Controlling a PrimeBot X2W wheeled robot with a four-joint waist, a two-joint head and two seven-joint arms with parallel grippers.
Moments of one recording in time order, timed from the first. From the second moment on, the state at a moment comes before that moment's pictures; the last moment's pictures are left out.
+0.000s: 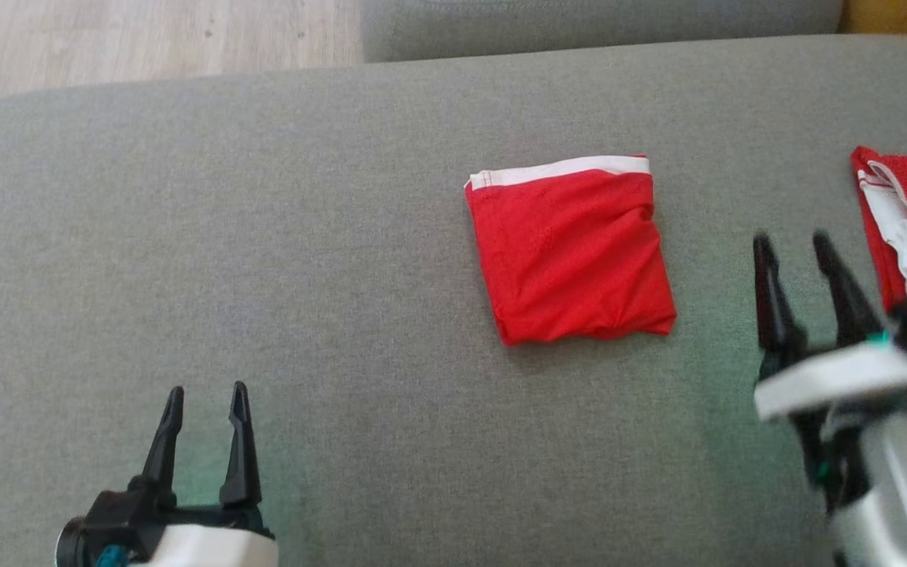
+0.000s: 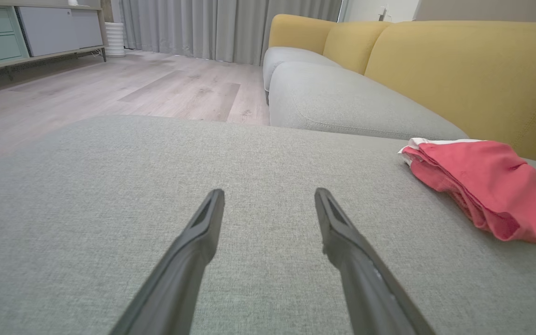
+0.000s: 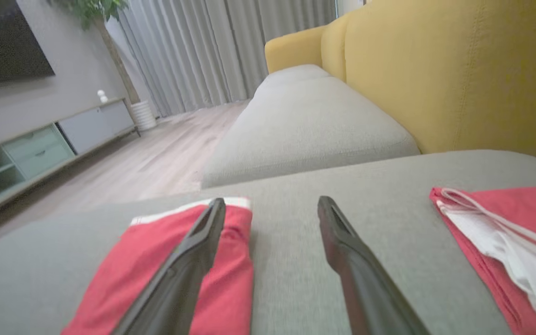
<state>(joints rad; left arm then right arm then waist) 0.06 0.05 -0.04 0.22 -0.20 -0.10 -0.26 -0.13 -0.17 0.07 0.23 0.34 0.12 -0.16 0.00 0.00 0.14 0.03</state>
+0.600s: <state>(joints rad) 0.00 0.05 -0.13 0.23 -0.22 -0.10 -0.26 -0.50 -0.19 0.11 0.60 0.49 0.12 0.35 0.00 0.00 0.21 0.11</state>
